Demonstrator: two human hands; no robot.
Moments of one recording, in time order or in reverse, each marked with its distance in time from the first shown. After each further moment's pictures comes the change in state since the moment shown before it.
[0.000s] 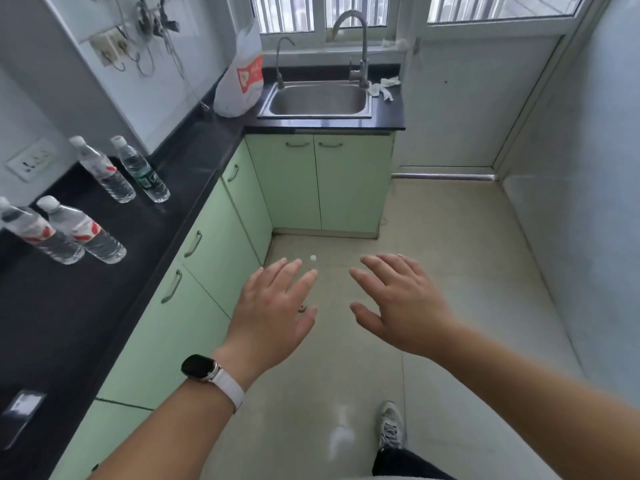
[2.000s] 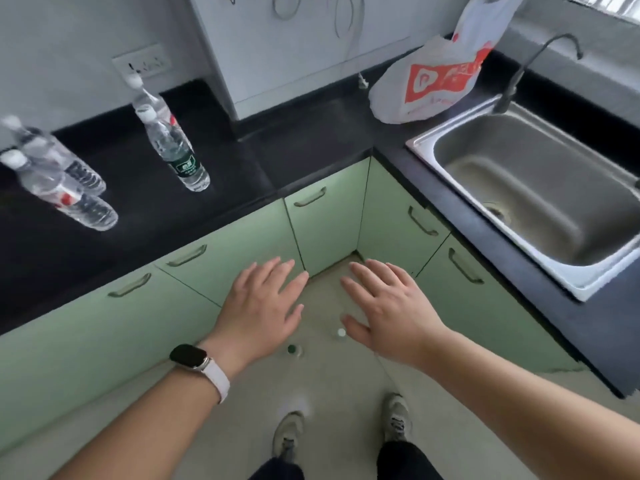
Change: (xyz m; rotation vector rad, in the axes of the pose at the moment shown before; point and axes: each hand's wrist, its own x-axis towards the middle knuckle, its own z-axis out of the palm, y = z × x) left_hand 0.433 -0.178 0.184 0.188 -0.235 -0.821; right_hand 0.601 0.272 0.199 0.268 -0.182 -0.945
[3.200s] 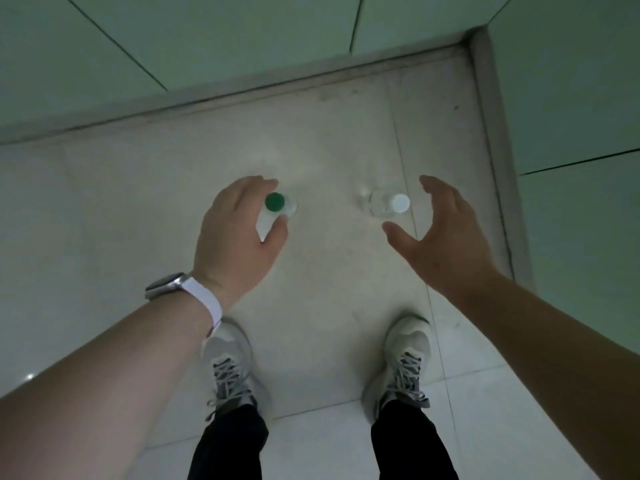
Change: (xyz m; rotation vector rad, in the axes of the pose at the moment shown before) left_hand -0.100 -0.001 0.622 -0.648 -0.024 -0.708; right_hand -0.029 0.075 0.590 0.365 -0.416 0.510
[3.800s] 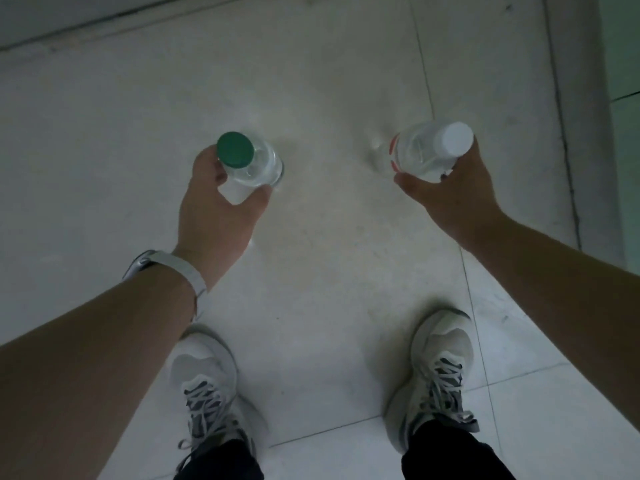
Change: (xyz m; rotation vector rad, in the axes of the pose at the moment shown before) left_hand 0.017 -0.086 0.129 -0.371 -0.023 -0.441; right_hand 0.081 0.098 0.146 0.425 0.077 0.151
